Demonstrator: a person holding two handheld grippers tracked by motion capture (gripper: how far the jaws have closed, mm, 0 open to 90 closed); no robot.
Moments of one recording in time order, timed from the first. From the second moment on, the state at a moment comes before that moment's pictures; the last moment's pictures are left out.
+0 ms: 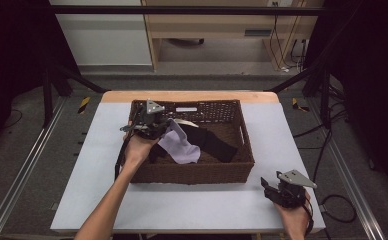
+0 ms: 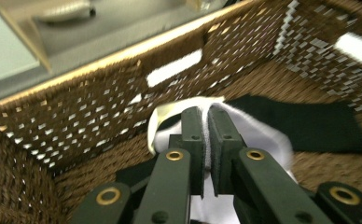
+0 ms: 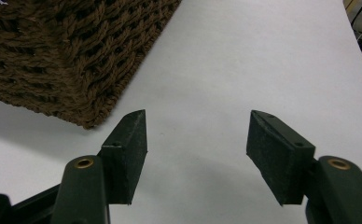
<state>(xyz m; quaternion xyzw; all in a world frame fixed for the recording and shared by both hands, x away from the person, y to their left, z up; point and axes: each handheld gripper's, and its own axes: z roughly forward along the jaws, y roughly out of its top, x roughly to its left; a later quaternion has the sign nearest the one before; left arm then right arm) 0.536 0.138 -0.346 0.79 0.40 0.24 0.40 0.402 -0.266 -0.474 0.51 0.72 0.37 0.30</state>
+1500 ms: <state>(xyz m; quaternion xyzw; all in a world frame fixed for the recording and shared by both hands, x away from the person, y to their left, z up) 0.391 0.180 -0.288 0.72 0.29 0.23 0.58 0.400 -0.268 -0.475 0.51 0.71 0.37 0.30</state>
